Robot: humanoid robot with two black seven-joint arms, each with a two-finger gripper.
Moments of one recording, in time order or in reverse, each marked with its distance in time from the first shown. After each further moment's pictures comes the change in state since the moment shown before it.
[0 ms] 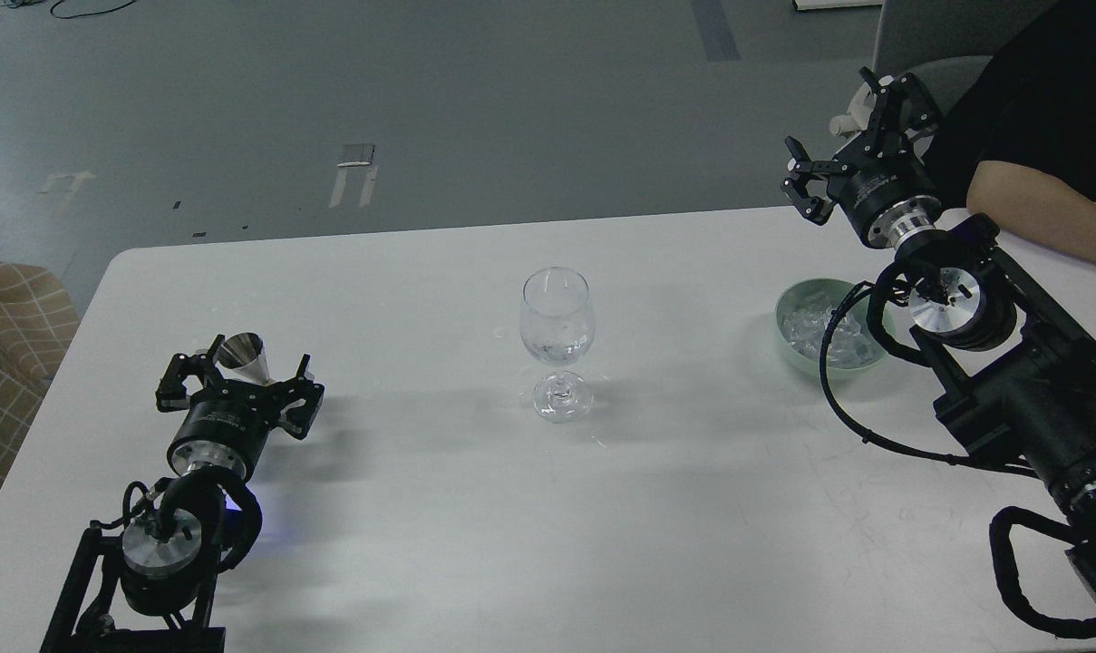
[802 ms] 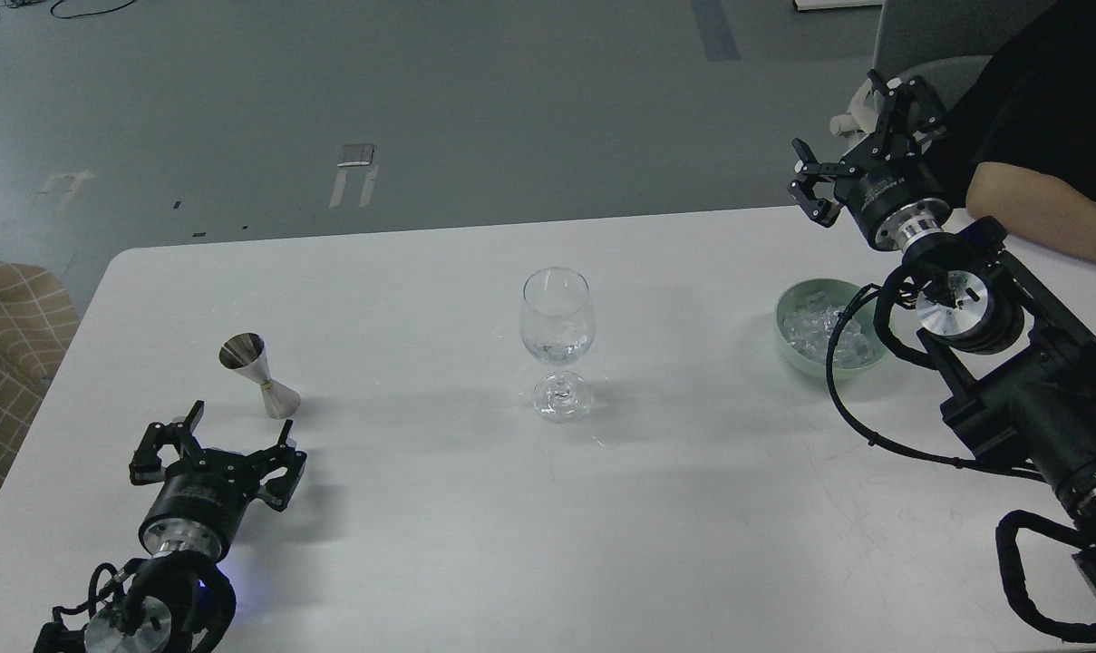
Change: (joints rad) left arm 0.236 0.000 -0.033 -0.166 -0.018 -0.020 0.014; right arm -0.010 -0.012 0.004 0.009 0.001 0.003 0.000
